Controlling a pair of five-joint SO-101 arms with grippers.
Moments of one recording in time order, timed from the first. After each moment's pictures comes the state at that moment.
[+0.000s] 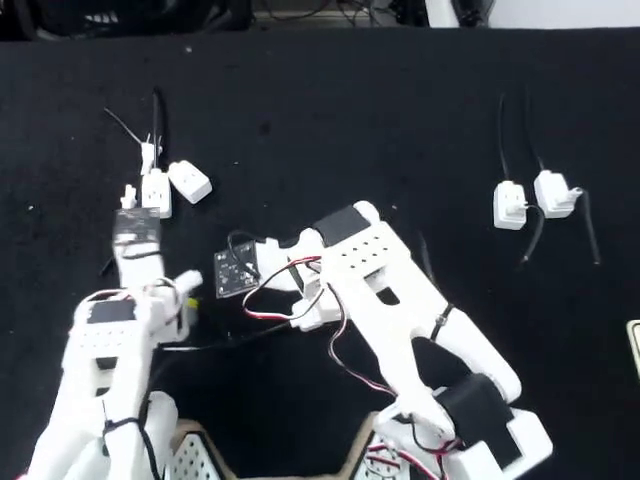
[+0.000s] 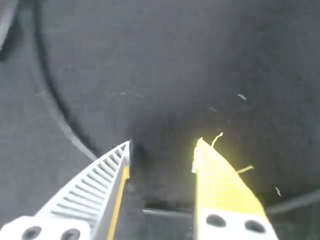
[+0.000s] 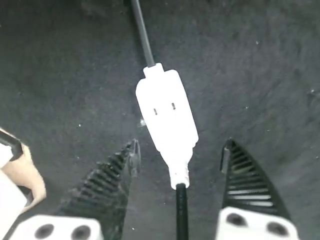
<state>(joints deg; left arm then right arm) -11.3 -46.4 75.7 46.2 -2.0 -29.9 -12.5 32.9 78.0 66.7</state>
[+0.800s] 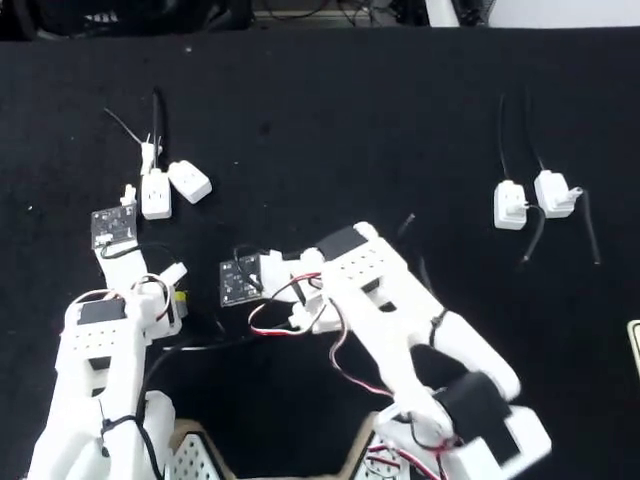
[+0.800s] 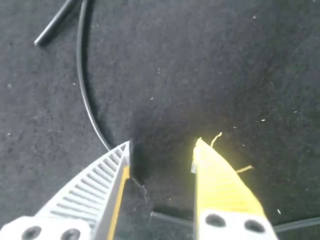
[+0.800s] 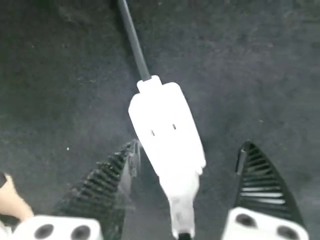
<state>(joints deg) -14.6 -46.4 75.1 46.2 2.2 -29.9 -10.0 42.9 65.2 65.0</state>
